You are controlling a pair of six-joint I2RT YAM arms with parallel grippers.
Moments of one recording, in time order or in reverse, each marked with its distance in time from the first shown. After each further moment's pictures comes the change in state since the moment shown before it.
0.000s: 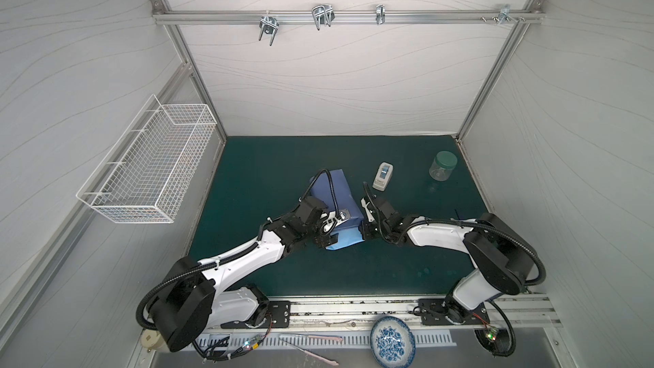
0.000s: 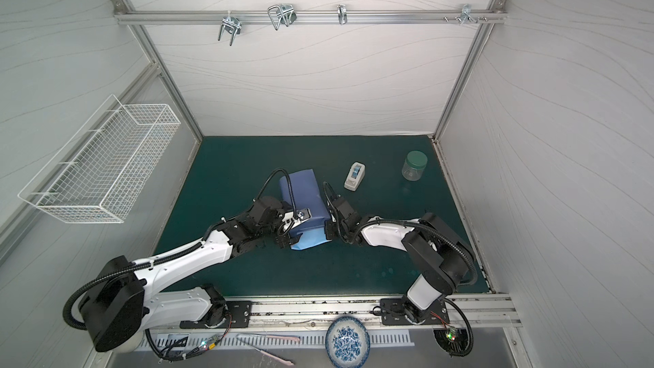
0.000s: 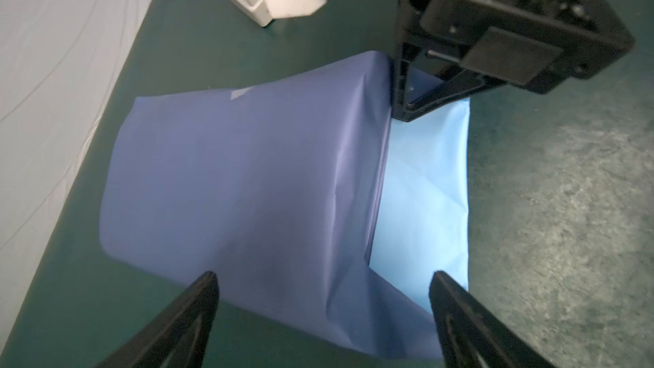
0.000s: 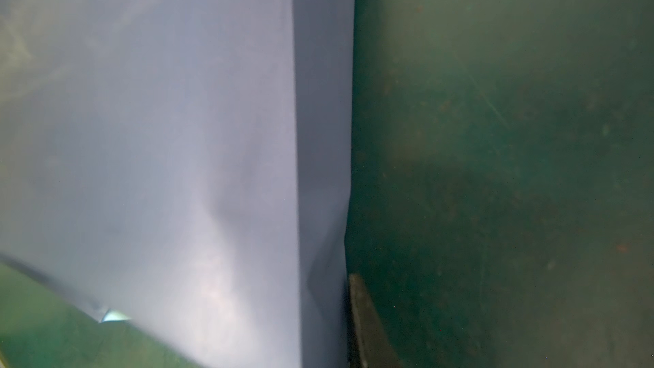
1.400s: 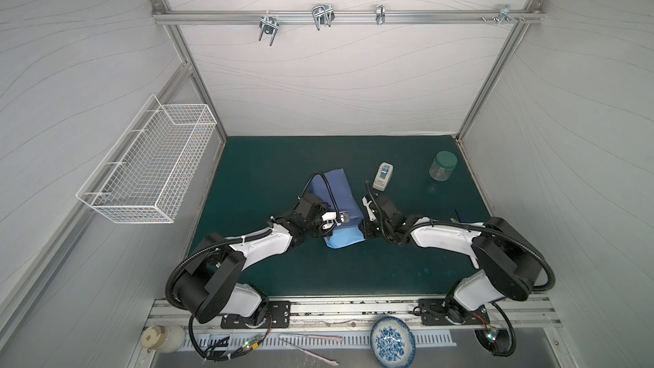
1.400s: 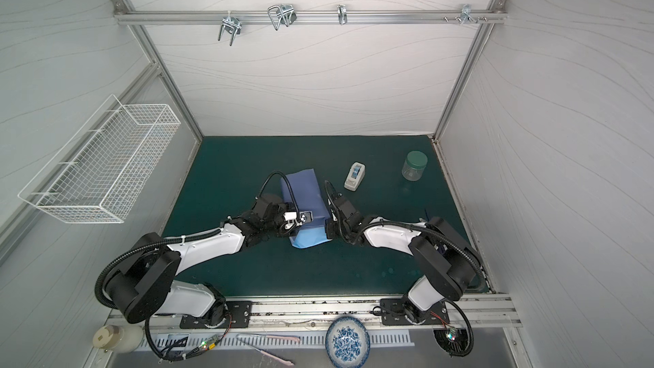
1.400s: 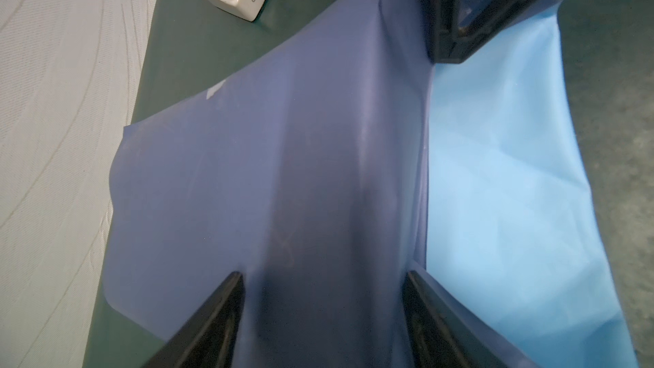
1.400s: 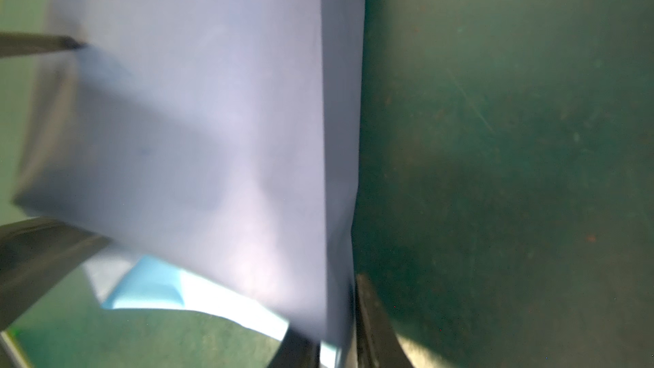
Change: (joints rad) left arm 0.083 0.176 -0.049 0.259 0.035 0.264; right arm -0.002 -0.076 -0.005 -0.035 0.007 -0.004
